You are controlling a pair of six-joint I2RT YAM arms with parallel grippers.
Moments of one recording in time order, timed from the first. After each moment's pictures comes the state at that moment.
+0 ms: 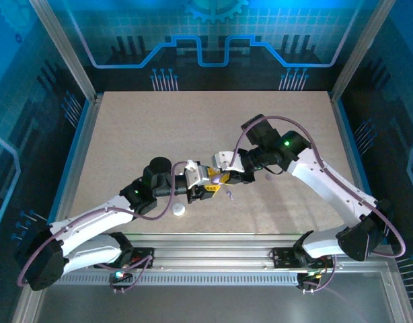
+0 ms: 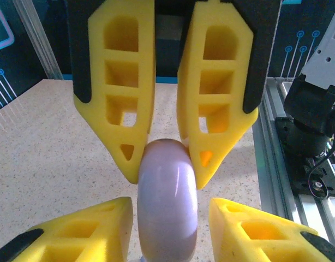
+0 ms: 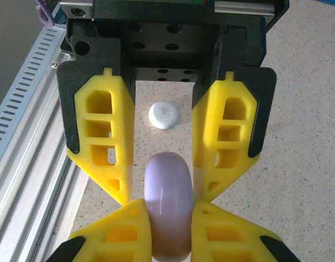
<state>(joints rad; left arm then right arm) -0.74 1.07 0.61 0.22 0.52 0.20 0.65 1.37 1.39 -1.05 -0.60 -0.98</state>
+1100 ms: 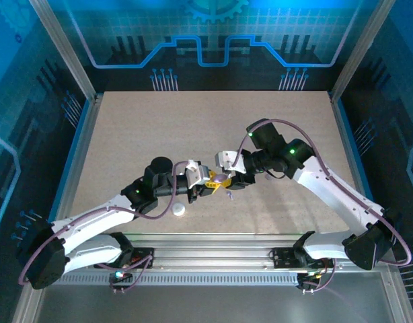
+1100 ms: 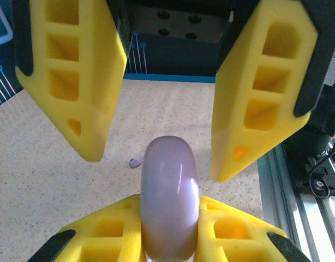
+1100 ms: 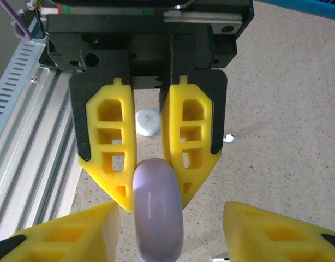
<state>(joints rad) -0.74 1.08 0.61 0.23 0.52 0.20 0.64 1.29 1.28 -0.90 -0.59 -0.87</state>
